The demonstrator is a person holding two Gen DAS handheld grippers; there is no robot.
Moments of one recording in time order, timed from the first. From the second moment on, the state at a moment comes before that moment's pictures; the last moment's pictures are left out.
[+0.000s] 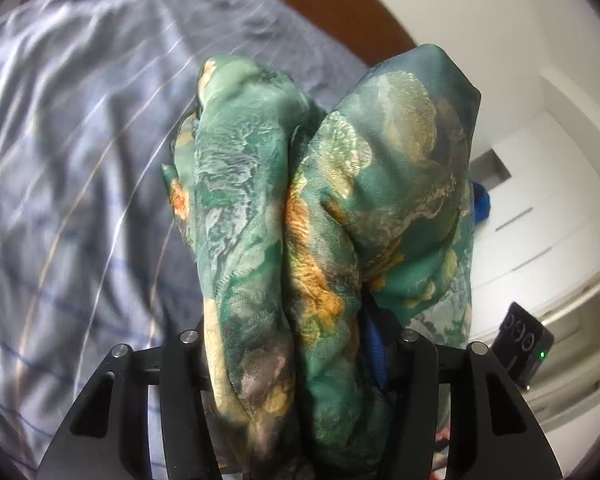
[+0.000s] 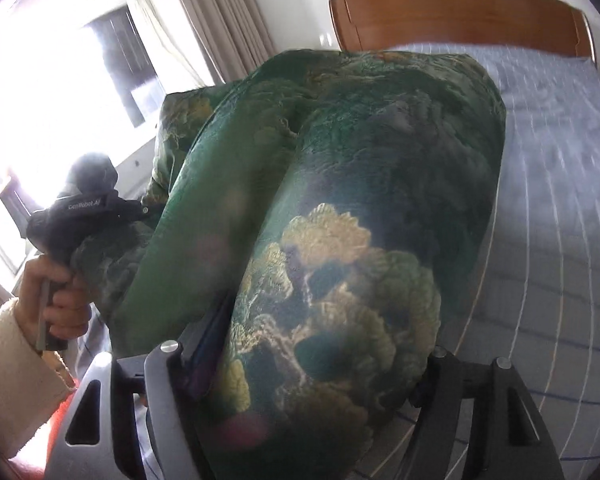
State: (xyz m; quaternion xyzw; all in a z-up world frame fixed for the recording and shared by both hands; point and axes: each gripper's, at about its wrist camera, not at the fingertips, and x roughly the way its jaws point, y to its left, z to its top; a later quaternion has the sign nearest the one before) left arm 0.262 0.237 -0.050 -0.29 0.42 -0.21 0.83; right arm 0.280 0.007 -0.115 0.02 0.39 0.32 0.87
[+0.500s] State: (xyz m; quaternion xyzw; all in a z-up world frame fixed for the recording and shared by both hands) left arm 0.334 0.217 -0.086 -0.22 0.45 -0.10 0.86; right arm 0.383 -0.064 -0.129 0.11 0.42 0.19 0.88
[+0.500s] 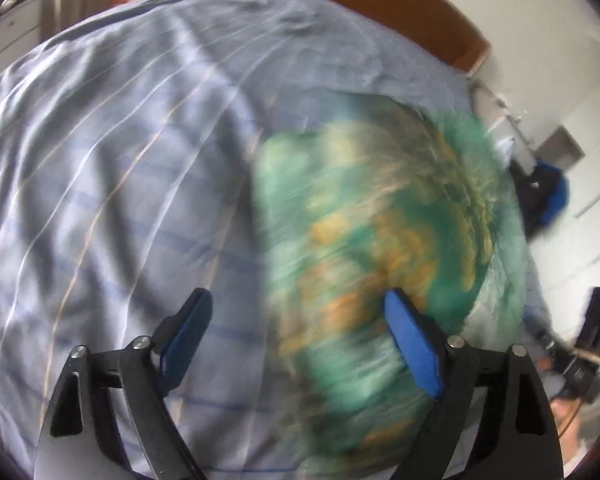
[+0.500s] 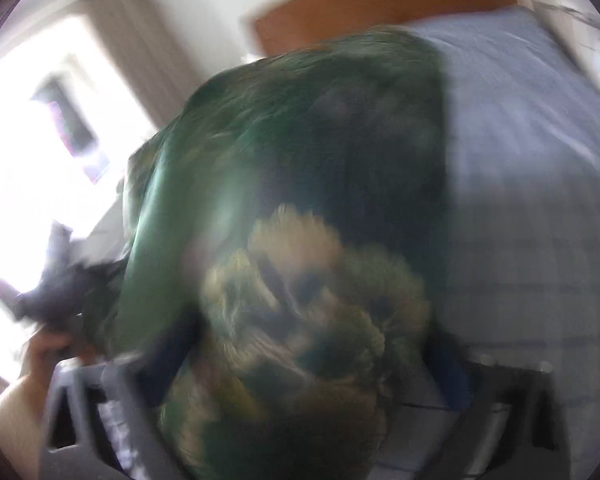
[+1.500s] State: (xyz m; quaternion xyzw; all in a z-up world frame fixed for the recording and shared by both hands) left arm -0.017 0.035 -0.003 0.10 0.33 0.04 0.94; right arm -0.001 -0.129 -0.069 -0.02 0.35 0.11 0.93
